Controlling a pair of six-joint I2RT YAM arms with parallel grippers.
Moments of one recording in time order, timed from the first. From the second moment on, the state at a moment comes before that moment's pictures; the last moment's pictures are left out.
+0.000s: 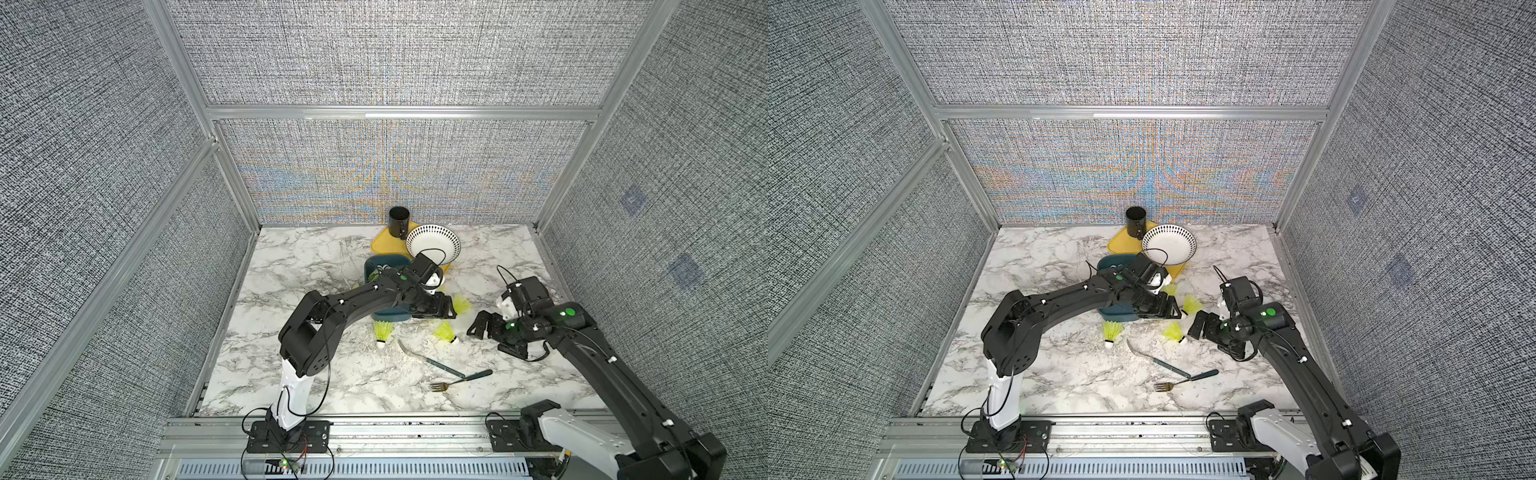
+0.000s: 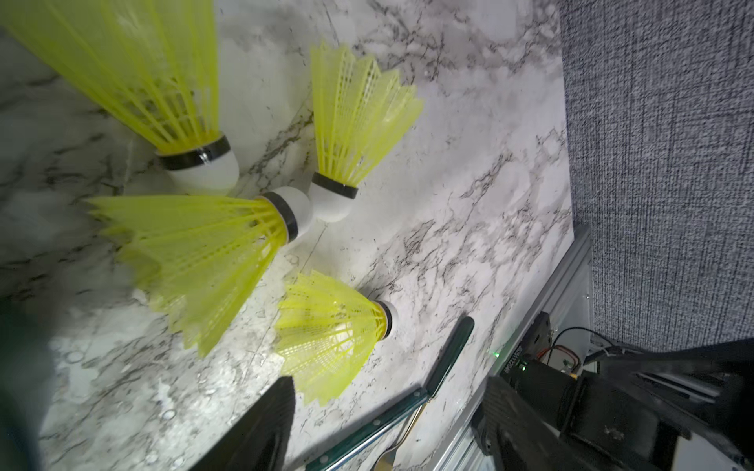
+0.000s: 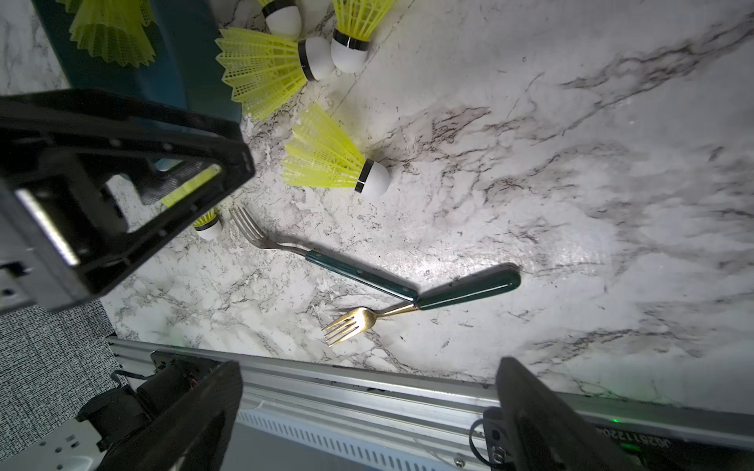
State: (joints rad) left arm -0.86 2.05 1.58 -0.57 0.53 -0.56; right arm 0.29 1.00 0.93 -1.11 -0.29 0.62
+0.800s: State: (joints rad) left arm -0.86 2.20 1.73 -0.71 0.59 -0.45; right arm 0.21 0.94 0.81 -0.98 -0.44 0.63
